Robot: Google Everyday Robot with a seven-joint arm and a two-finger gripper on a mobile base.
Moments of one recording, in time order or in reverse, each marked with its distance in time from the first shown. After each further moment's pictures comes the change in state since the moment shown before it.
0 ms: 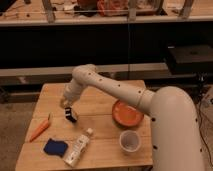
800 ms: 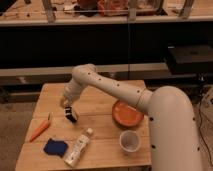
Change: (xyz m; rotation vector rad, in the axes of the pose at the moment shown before) arm 0.004 -0.001 0.003 -0.005 0.000 -0.012
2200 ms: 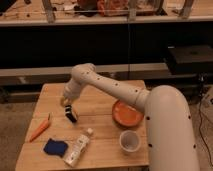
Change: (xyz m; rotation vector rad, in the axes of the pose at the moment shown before) arm 0.009 0.000 0.004 -0.017 0.007 -0.019
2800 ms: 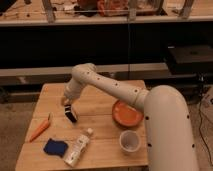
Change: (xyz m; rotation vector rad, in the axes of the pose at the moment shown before) arm 0.006 0.004 0.002 -0.006 0.006 -0.002
